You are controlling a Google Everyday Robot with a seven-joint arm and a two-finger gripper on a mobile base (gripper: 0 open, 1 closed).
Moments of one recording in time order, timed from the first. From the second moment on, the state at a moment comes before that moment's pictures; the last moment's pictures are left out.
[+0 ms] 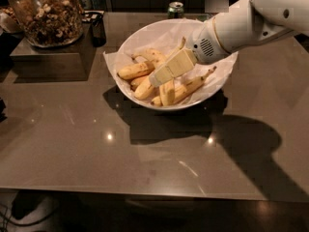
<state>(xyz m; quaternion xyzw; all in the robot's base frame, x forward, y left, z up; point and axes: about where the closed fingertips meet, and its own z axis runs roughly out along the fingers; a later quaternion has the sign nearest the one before) 0.571 -0.049 0.930 -0.43 0.80 0.24 0.34</state>
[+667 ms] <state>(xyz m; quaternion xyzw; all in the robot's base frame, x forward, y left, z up) 0.580 -0.040 0.914 -0.41 0.82 0.24 0.33</state>
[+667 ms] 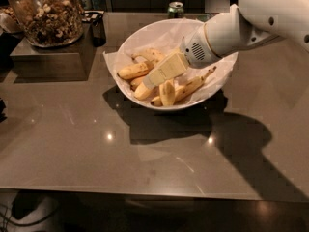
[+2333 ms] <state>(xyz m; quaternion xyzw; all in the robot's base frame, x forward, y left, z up) 0.582 -0.041 0.905 -0.40 0.82 0.24 0.32</state>
